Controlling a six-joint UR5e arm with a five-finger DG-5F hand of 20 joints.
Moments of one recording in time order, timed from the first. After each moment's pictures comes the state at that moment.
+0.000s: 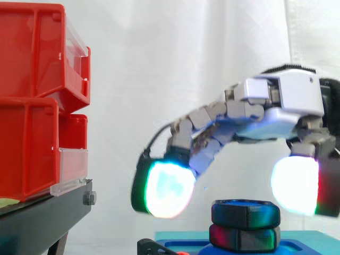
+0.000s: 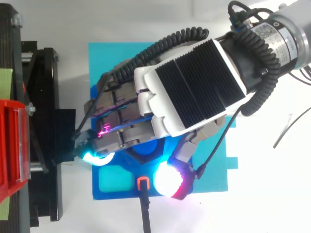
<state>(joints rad) -0.05 -2.36 -1.00 -2.87 -2.13 -1.40</state>
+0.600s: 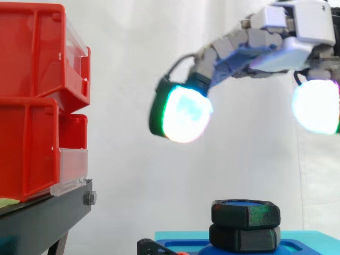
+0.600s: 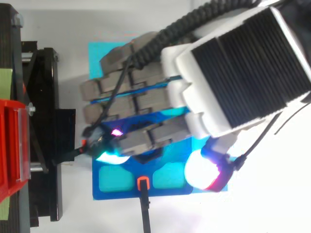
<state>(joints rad) -0.06 -2.32 -0.81 -3.28 -2.17 -1.63</state>
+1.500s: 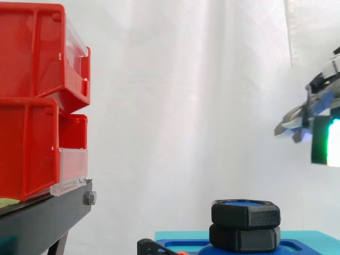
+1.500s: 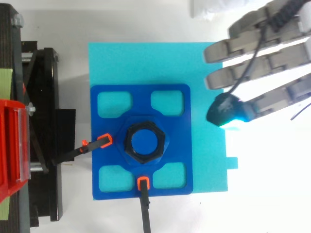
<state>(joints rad) -0.17 -2.05 -1.19 -3.34 -2.25 -1.63</state>
